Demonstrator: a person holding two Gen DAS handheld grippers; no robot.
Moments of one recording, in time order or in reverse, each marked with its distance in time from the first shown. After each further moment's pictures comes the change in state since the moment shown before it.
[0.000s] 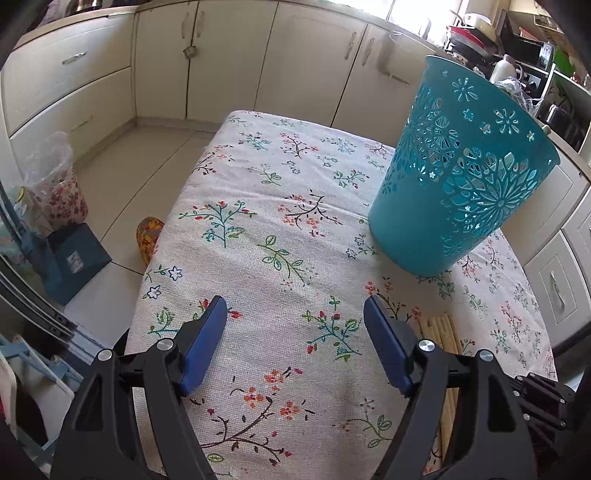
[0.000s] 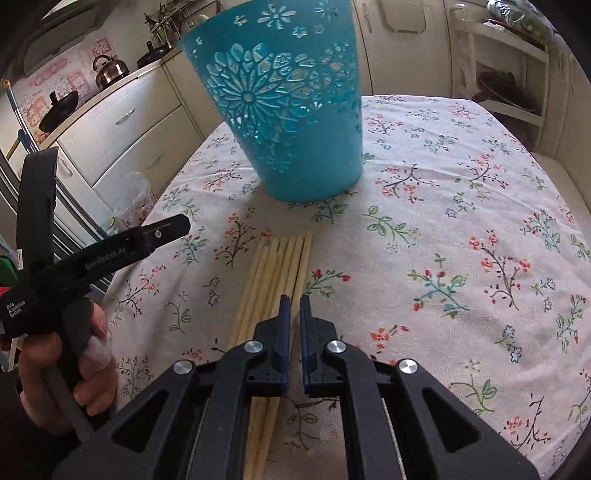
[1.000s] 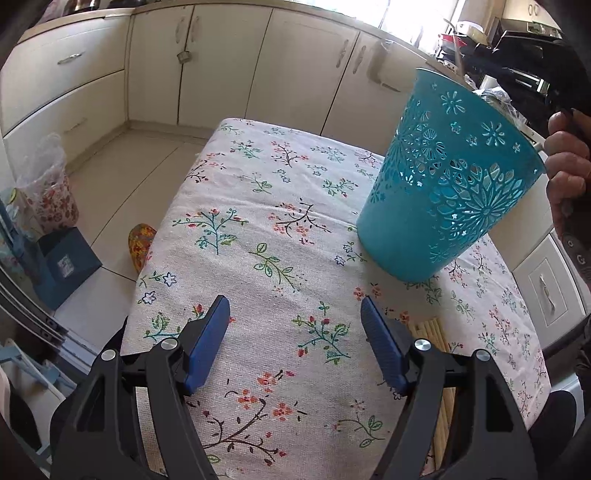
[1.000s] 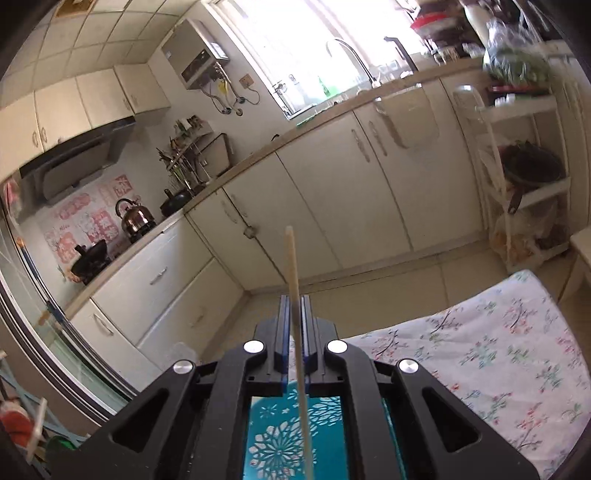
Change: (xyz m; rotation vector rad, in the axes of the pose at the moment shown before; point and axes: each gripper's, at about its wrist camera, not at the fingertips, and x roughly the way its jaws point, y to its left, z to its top) left arm -0.004 0.001 0.002 -0.001 -0.030 -0.051; right arm -0.040 -0.003 0.223 0.137 -0.472 0.176
